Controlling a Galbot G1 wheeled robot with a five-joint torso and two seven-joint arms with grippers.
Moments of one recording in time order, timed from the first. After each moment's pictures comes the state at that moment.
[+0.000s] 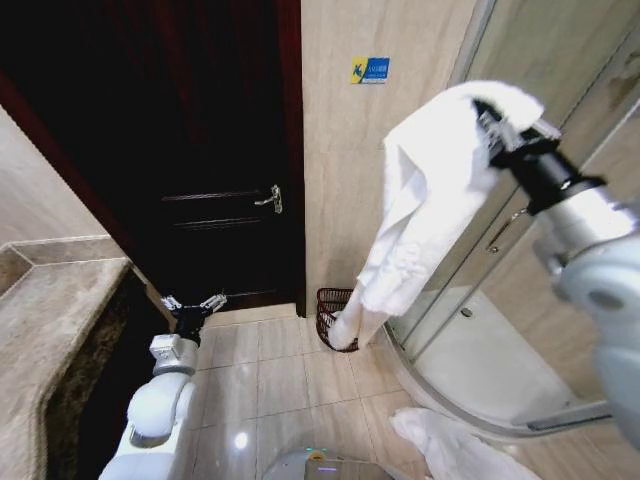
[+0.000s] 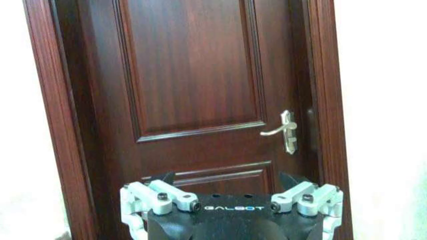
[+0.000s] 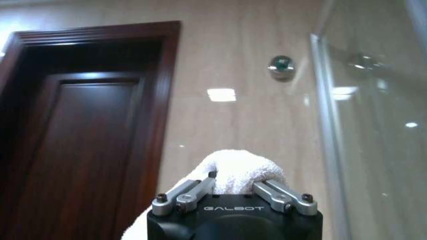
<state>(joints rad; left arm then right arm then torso) 1.52 -1.37 -0.75 -2.21 -0.13 0.16 -0.10 -0.54 0.67 0.60 2.15 1.11 -0.34 0.15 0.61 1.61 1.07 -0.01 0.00</state>
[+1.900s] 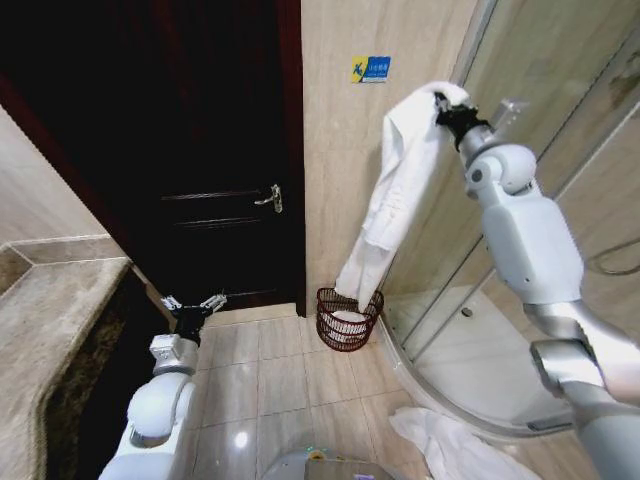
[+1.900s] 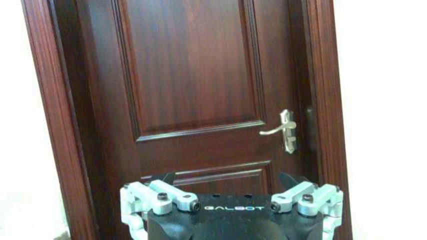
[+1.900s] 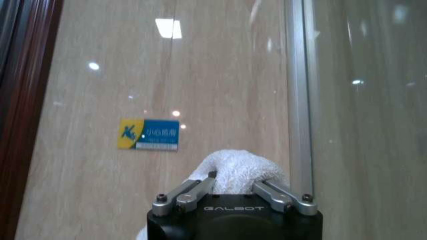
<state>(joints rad) 1.52 -1.37 -0.75 -2.21 -0.13 0.16 -0.10 -0.08 0.97 0.16 1.43 0.73 -0.28 0.07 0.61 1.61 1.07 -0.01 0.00</state>
